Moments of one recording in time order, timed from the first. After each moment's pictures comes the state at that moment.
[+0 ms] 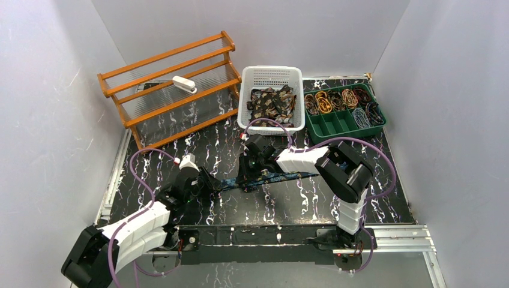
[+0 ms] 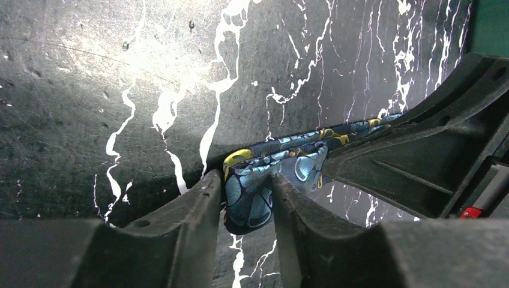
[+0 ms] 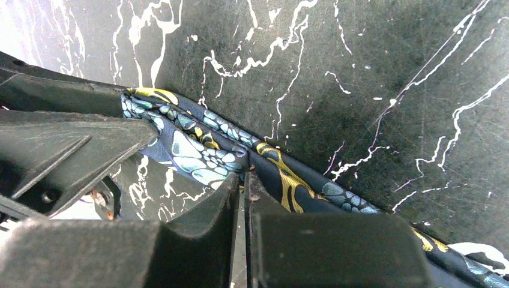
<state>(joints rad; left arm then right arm) -0.56 0.88 0.16 0.04 -0.08 -0.91 0.91 1.86 1.04 -0.06 -0.33 0.67</state>
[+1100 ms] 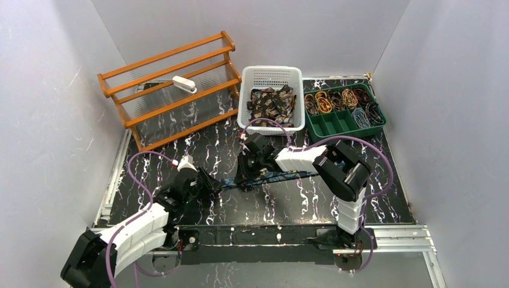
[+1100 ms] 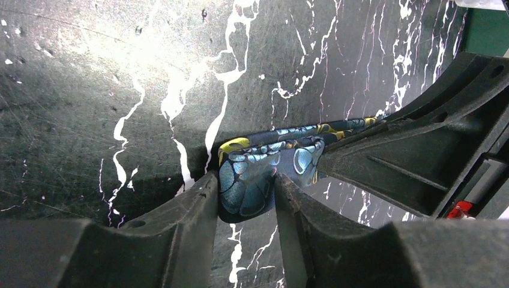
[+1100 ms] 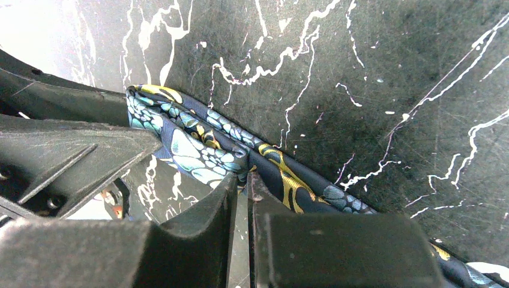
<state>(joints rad) -0.55 0.83 0.16 -0.02 -0.07 -0.97 0.91 1.89 1.06 -0.05 -0.37 0.68</state>
